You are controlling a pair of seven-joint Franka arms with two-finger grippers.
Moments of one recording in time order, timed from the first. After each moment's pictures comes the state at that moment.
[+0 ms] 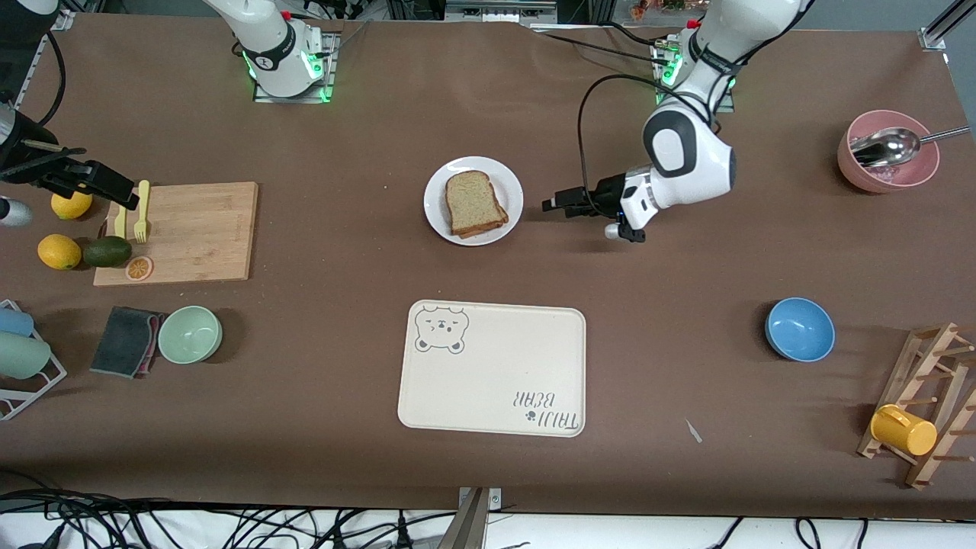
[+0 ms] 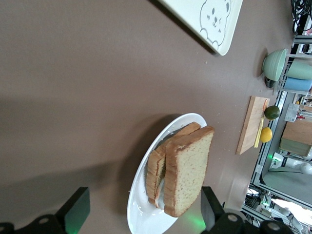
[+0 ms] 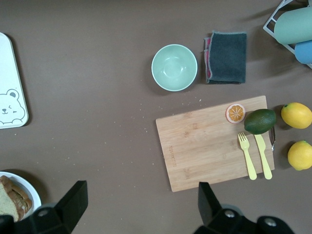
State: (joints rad) left arm -0.21 0.33 -0.33 -2.34 -1.57 2.45 0.69; right arm 0.06 0.04 -0.06 -1.59 -0.02 1.61 0.17
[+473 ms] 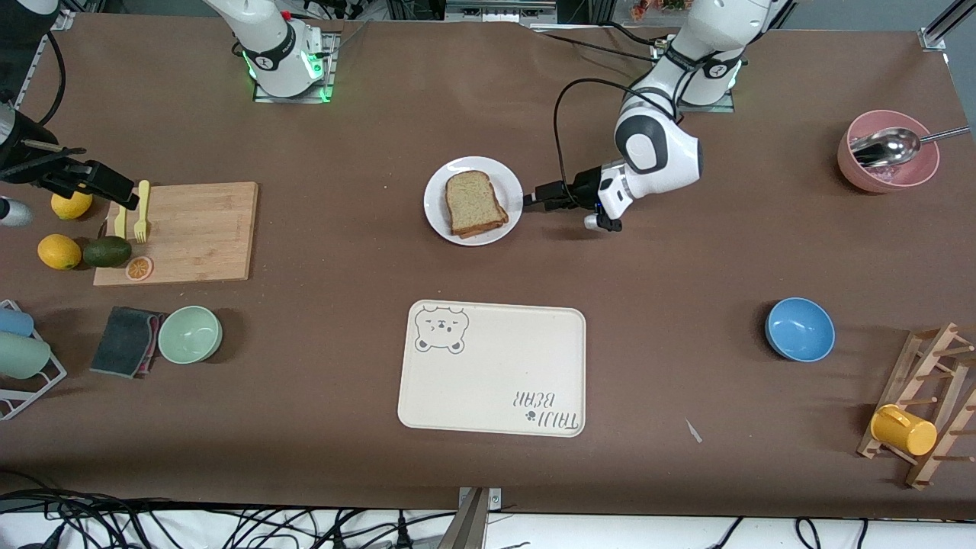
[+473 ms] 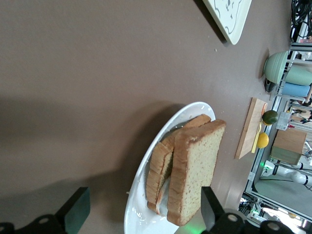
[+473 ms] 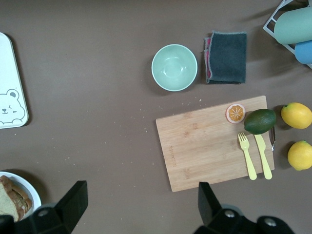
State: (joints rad) left arm -0.30 0.40 -0.33 -2.34 -1.83 2.48 0.86; right arm 0.06 0.04 -0.06 -1.59 -0.02 1.61 0.17
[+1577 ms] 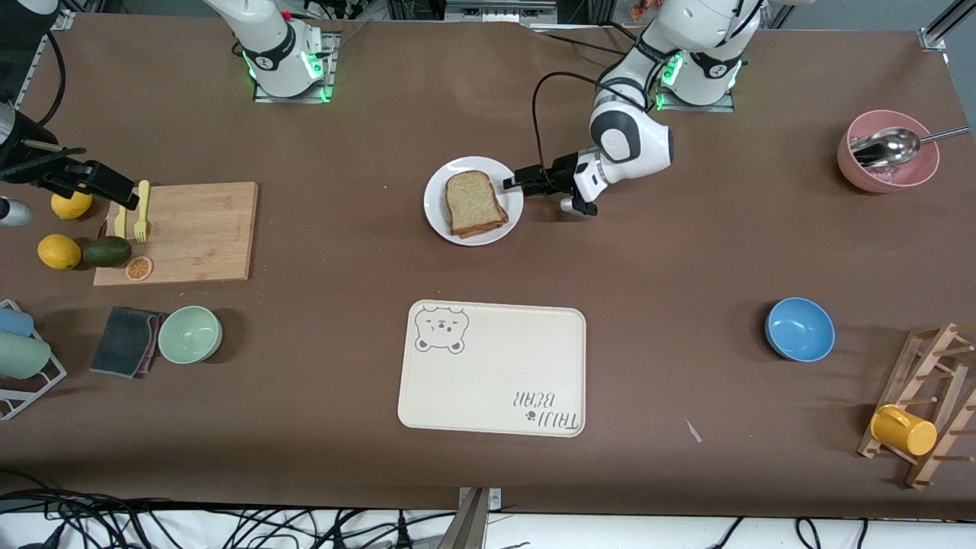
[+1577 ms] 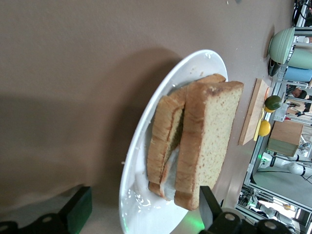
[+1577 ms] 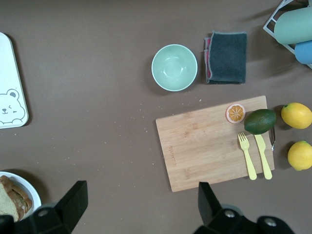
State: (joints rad) left arm -0.39 0.46 -0.35 -2.34 -2.01 2.49 0.99; right arm 0.06 0.04 -0.06 -1.59 -0.02 1.61 0.17
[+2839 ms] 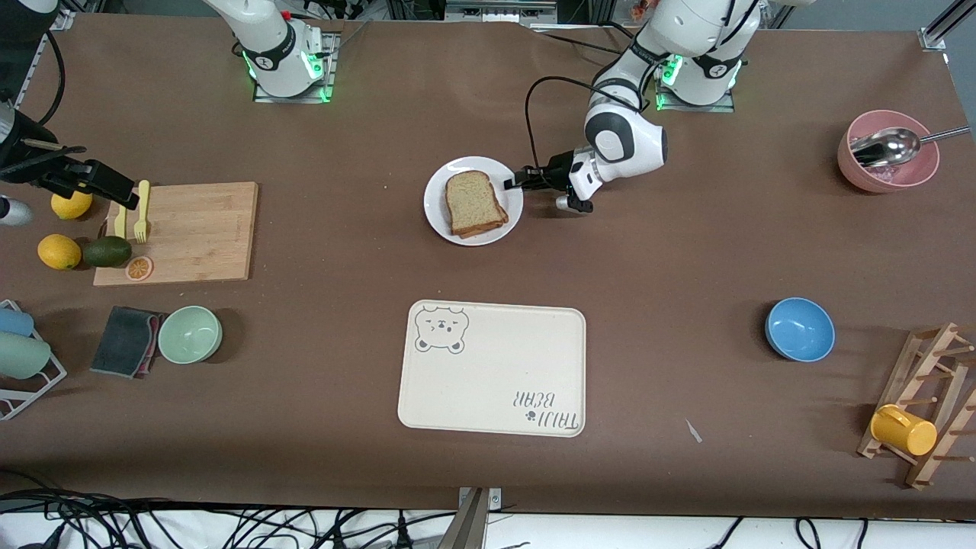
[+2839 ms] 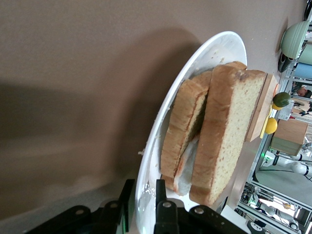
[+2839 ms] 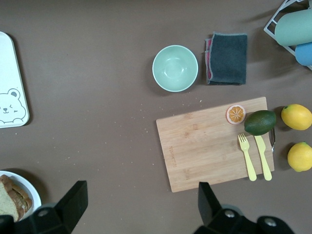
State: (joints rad) left arm -0.40 0.49 -0.36 -2.33 -2.02 2.49 0.99; right arm 0.06 0.04 -0.06 -1.59 -0.02 1.61 0.16
